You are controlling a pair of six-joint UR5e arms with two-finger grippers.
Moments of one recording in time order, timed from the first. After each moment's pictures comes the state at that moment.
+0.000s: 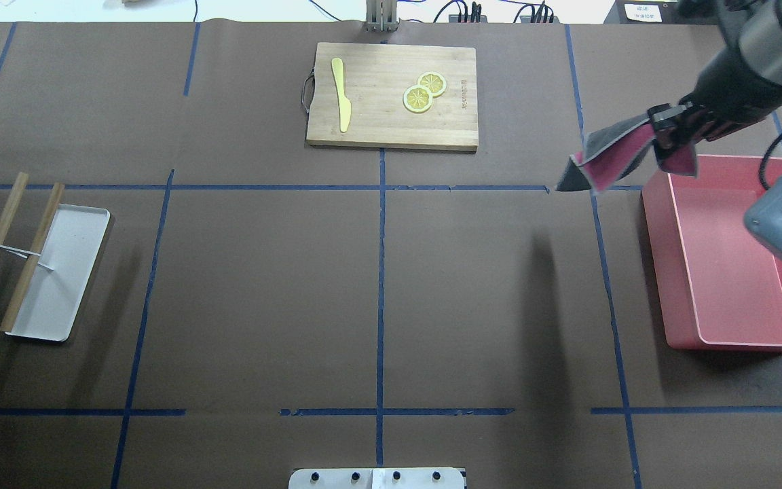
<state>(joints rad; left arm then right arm) -1.61 -1.39 -1.84 -1.48 -2.39 0.07 1.10 -1.22 2.16 -2.02 2.18 0.50</state>
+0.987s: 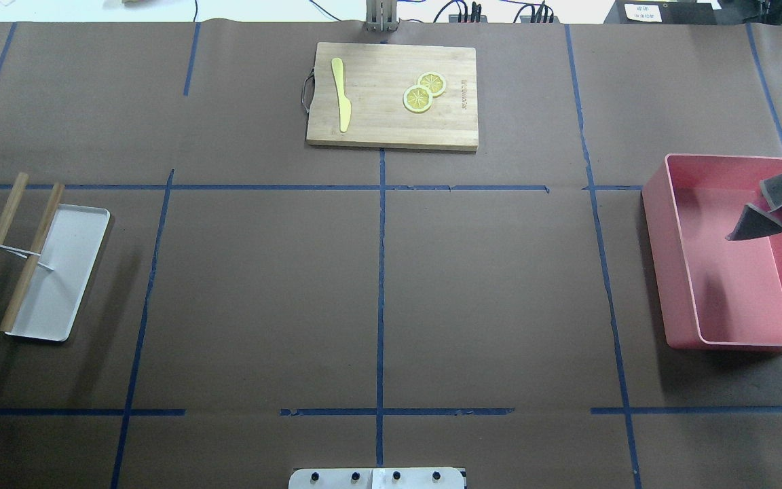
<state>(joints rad) -1.61 -1.38 -1.85 -1.48 -2.39 0.06 1.37 -1.52 2.16 -2.04 2.30 0.03</state>
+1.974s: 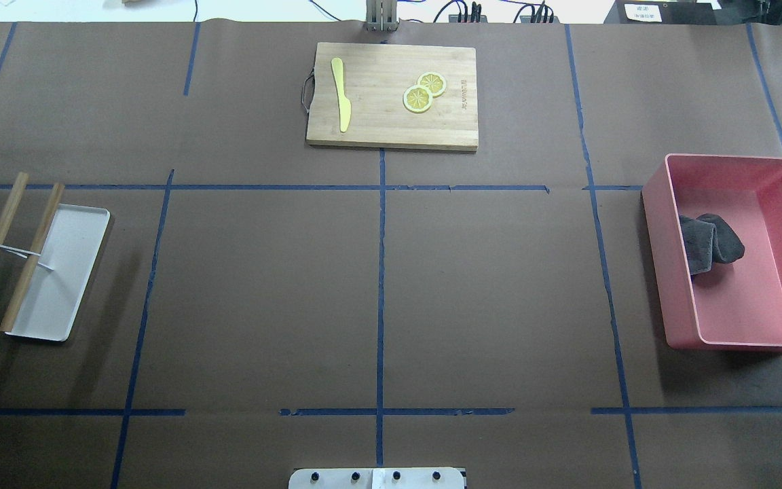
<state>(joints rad) -1.61 -1.39 -1.86 -1.48 -2.40 0.07 1.50 -1.65 2.09 -2.03 2.30 -0.18</state>
